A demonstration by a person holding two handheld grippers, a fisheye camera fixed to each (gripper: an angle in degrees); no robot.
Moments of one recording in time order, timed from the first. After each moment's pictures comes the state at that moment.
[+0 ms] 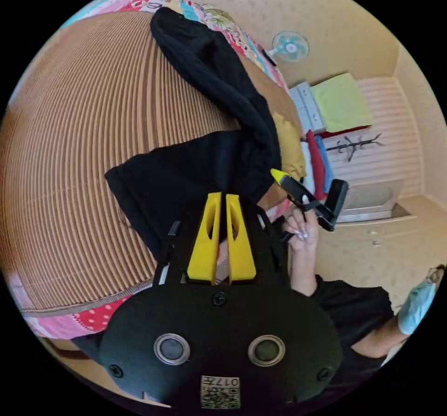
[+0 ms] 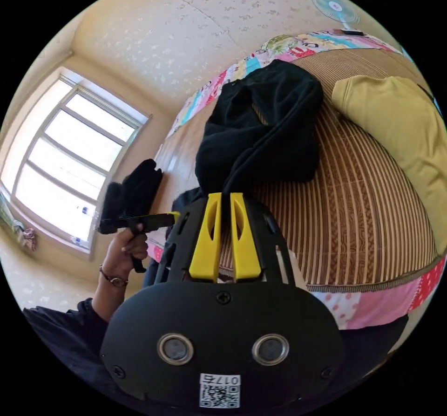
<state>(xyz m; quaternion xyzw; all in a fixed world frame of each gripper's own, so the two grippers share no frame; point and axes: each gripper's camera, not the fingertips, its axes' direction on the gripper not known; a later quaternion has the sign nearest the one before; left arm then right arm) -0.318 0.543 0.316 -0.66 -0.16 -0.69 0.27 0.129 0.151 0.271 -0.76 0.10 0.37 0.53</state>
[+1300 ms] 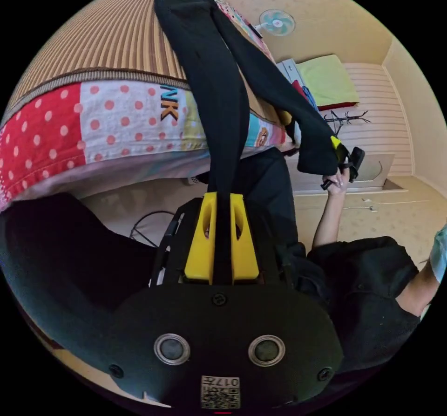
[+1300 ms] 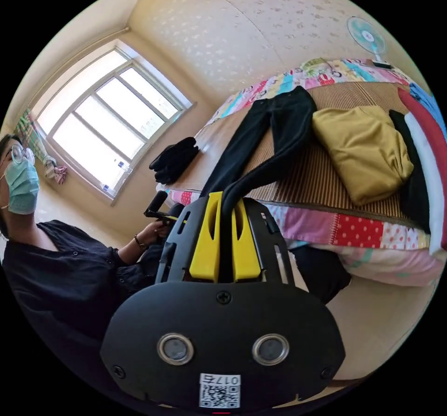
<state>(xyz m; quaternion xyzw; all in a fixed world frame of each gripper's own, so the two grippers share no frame) -0.197 0.415 0.248 -0.76 -0.15 -0.61 0.19 0.208 -0.050 0.218 -0.79 -0.05 0.32 0.52</state>
